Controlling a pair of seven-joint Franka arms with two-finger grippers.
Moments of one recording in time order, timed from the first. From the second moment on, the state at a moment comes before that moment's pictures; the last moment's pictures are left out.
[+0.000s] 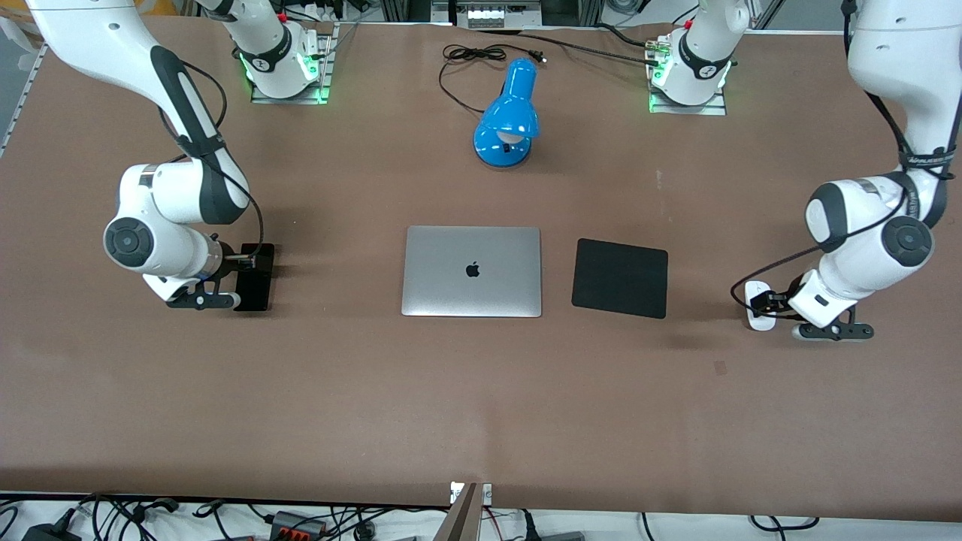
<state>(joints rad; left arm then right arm) 0.09 0.49 0.05 -1.98 0.00 2.55 0.15 0.05 0.43 -0.01 -2.04 -0.04 2.27 0.07</state>
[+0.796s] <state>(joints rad) 0.10 0.53 0.04 -2.09 0.00 2.71 0.17 0.02 0.46 -0.02 -2.09 -0.04 2.38 0.08</state>
